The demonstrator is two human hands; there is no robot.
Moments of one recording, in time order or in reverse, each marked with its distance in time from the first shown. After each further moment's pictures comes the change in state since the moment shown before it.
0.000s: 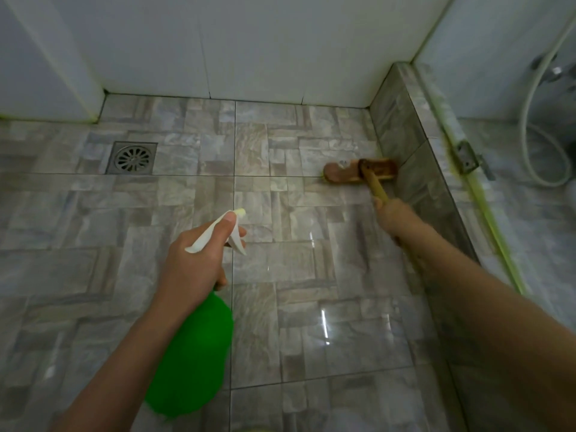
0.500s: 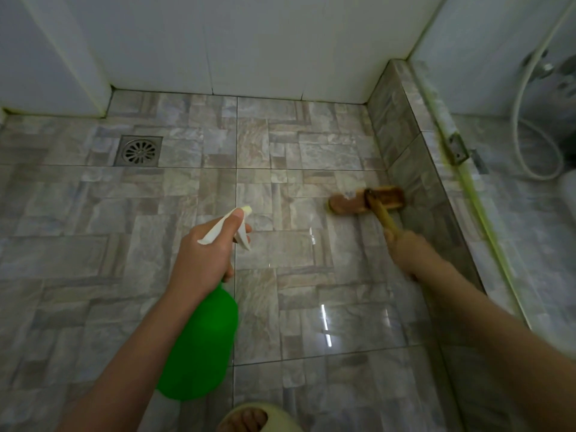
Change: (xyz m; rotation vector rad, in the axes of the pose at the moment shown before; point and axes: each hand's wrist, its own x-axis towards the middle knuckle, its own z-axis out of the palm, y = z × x) left_hand -0.012 -0.008 0.004 -0.026 -0.028 0.000; right_hand -0.077 0.043 0.015 -0.055 -0.051 0.026
